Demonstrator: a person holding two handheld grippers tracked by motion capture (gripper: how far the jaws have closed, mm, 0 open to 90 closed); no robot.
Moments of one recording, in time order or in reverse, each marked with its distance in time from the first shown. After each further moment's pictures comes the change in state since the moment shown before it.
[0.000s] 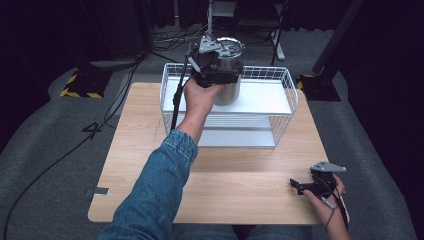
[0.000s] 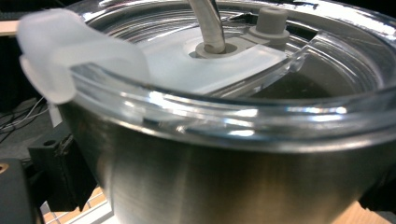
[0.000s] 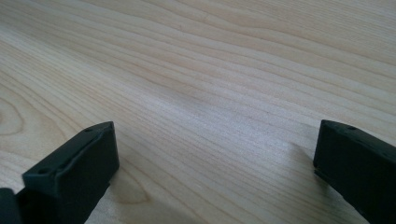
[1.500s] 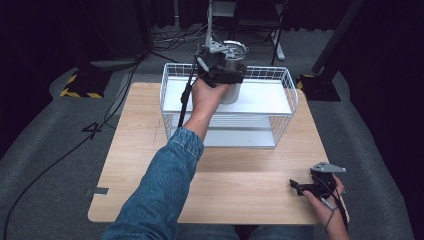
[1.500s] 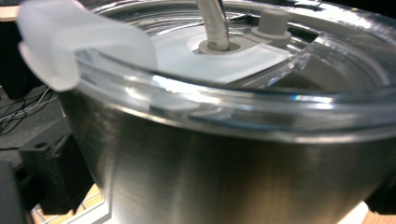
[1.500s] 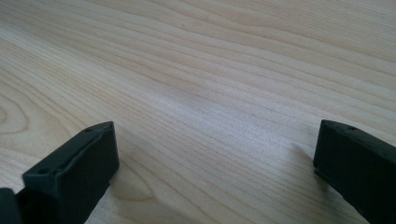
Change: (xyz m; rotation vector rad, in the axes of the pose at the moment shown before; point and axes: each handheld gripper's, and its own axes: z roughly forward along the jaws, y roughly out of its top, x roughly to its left) left arm -0.001 -0.004 0.022 0.036 0.030 -0.006; right arm 0.002 -0.001 -0.001 -0.001 -0.004 0.000
